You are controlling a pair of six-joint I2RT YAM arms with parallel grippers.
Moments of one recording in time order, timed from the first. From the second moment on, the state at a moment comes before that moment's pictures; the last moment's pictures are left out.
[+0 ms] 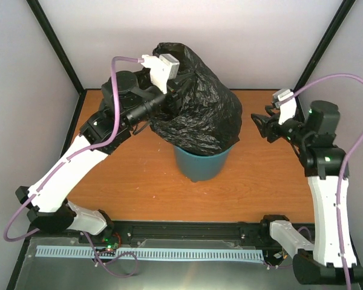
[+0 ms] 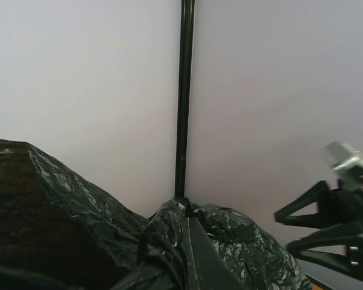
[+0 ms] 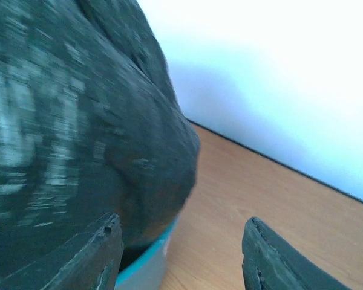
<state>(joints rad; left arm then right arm) -0.83 1.39 1.79 -0.35 0.03 -0.04 -0.01 0.98 1.31 -0.73 -0.54 -0.22</state>
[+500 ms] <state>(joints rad) -0.83 1.36 1.78 -0.34 0.06 -0.04 -0.01 0.97 1.53 -1.20 -0.83 -0.66</state>
